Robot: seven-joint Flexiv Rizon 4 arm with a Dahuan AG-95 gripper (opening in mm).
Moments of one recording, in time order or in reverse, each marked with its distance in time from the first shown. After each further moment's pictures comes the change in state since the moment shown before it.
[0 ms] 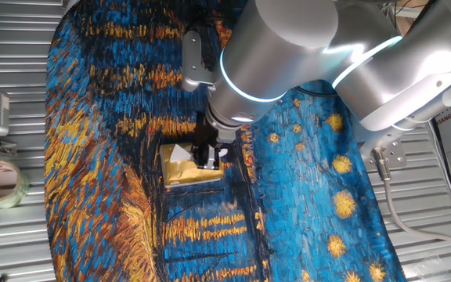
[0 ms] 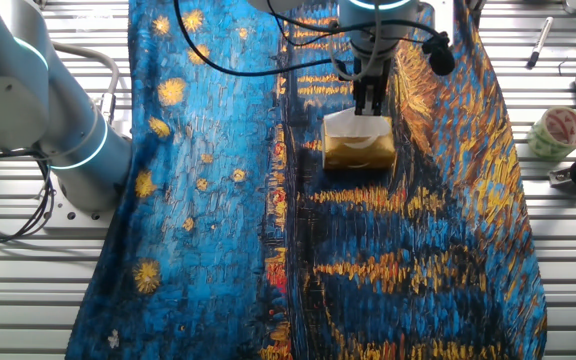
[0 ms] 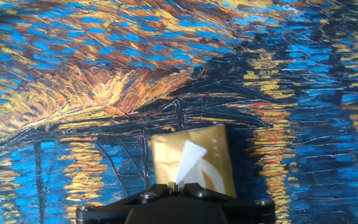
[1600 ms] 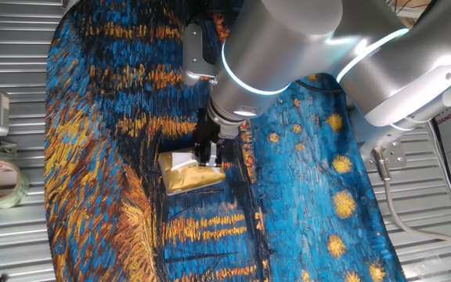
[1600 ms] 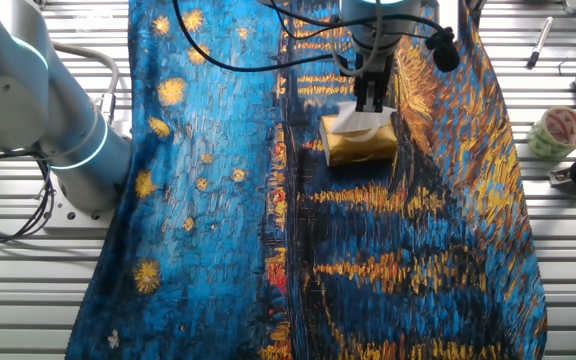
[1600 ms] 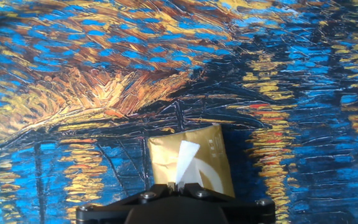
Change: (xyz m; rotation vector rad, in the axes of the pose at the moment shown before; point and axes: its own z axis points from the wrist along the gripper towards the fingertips) arm 0.001 0.000 -0.015 -0.010 0.008 0.000
